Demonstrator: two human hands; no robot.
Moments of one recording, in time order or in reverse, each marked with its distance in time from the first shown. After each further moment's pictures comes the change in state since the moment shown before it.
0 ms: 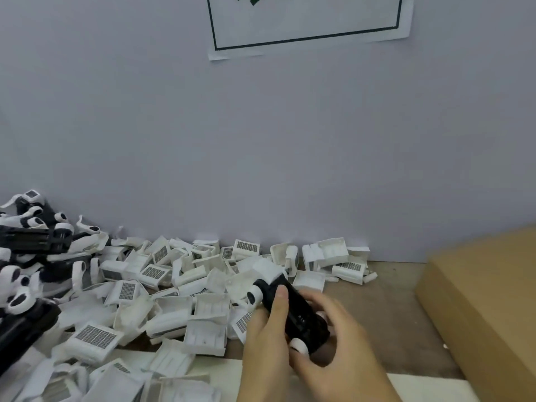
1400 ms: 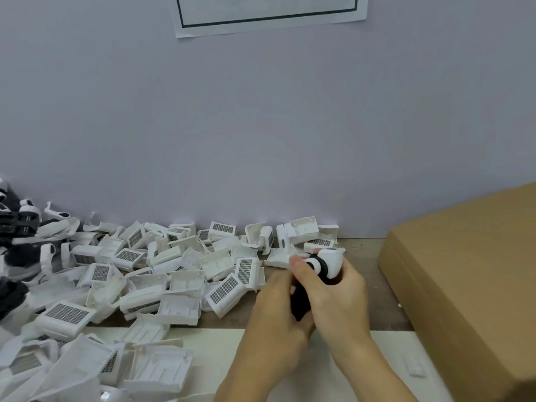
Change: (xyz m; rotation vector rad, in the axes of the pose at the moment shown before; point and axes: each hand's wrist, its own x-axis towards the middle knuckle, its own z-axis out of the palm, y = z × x) left_hand -0.025 -0.016 0.014 0.739 -0.407 0.499; right_hand 0.006 0.006 -0.013 0.477 0.442 0.126
